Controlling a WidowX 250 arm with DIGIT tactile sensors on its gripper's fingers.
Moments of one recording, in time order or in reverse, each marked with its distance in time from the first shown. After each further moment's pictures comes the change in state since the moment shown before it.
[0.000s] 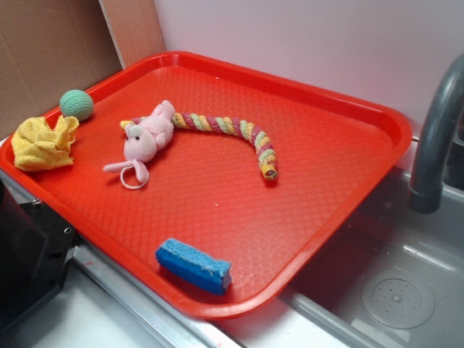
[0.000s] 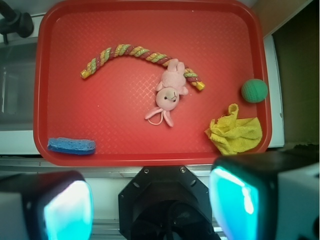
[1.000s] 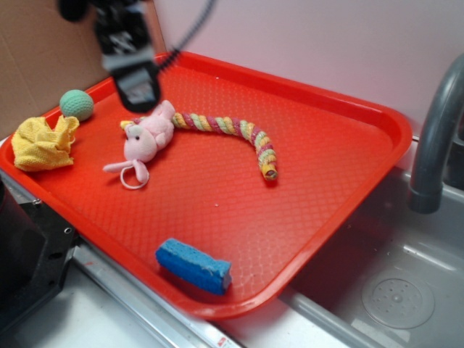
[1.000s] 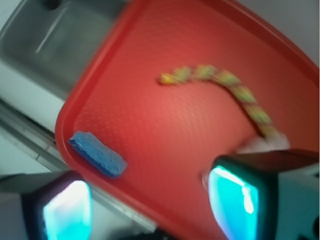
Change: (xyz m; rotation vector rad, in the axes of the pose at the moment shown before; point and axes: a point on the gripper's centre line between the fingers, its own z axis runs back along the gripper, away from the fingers) arm 0.041 -0.100 -0.086 -0.055 0.058 -0.732
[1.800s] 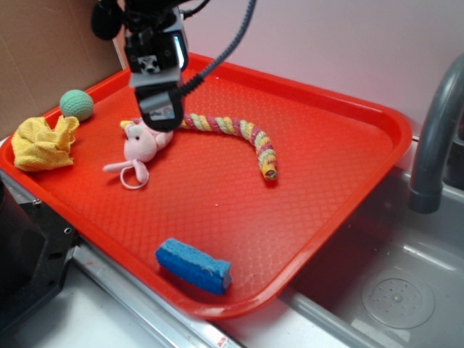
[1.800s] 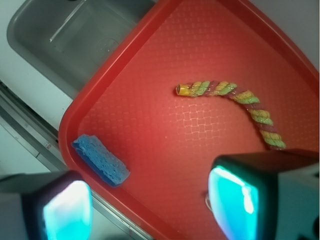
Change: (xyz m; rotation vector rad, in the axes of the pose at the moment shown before) arm 0.002 -0.001 0.000 -0.002 -0.009 -0.025
